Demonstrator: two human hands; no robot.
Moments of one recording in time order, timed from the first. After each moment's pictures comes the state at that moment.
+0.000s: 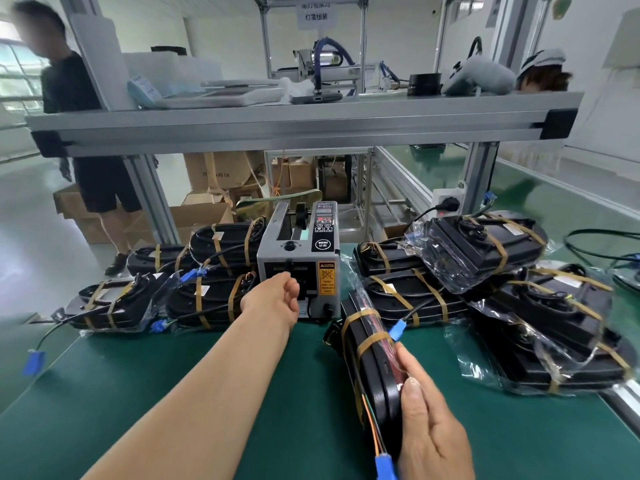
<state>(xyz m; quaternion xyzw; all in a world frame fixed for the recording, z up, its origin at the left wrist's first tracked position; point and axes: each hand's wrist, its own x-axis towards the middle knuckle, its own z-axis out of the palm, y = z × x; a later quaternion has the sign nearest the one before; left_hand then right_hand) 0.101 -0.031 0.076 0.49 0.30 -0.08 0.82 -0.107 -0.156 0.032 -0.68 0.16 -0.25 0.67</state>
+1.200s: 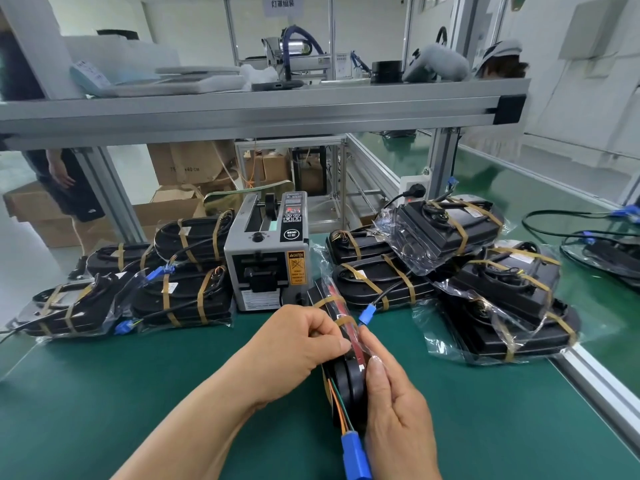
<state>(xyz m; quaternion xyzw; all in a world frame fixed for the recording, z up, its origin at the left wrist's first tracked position) -0.021 -0.042 0.099 0.84 -0.20 -0.15 0.48 -0.104 -0.159 0.016 -0.65 0.11 -0.21 0.72</state>
